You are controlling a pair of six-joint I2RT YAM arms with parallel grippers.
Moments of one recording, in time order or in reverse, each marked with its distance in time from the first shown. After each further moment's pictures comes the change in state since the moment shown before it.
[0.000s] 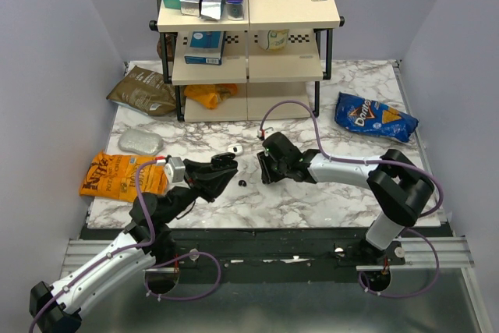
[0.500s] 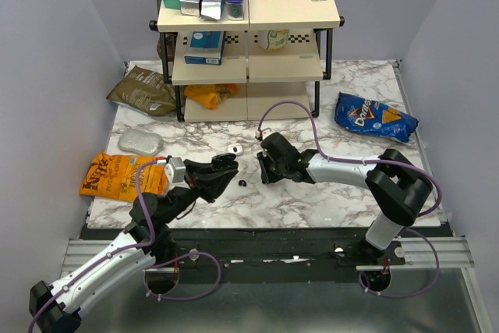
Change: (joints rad) left arm -0.007 0.000 0.000 0.000 0.000 0.000; right arm 0.006 0.008 0.008 0.000 -0.013 0.008
